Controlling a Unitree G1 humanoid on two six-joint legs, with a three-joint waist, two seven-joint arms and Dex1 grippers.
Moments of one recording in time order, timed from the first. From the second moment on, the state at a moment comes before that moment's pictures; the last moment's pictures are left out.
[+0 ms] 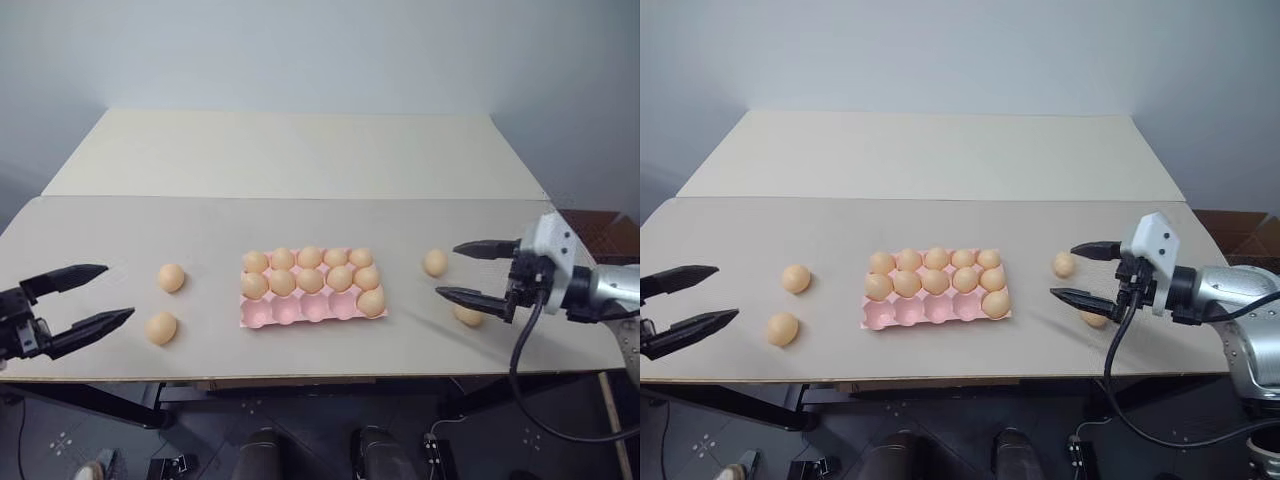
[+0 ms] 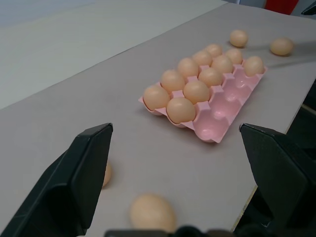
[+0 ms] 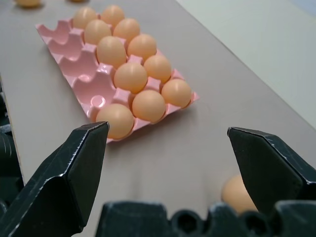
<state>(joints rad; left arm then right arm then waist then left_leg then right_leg) 0.24 0.95 0.83 -0.25 -0.75 0.51 -1.25 -0.23 -0.93 -0.21 -0.22 0.53 0.43 1.08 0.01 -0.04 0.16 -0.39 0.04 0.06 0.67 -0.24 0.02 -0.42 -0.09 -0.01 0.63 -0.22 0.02</state>
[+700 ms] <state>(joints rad) 0.13 0.96 0.67 -0.28 -0.83 0.53 -1.30 -0.14 -1.03 -0.29 -0.43 0.51 0.88 0.84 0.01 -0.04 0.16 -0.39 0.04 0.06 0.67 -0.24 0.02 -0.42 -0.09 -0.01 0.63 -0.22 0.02</state>
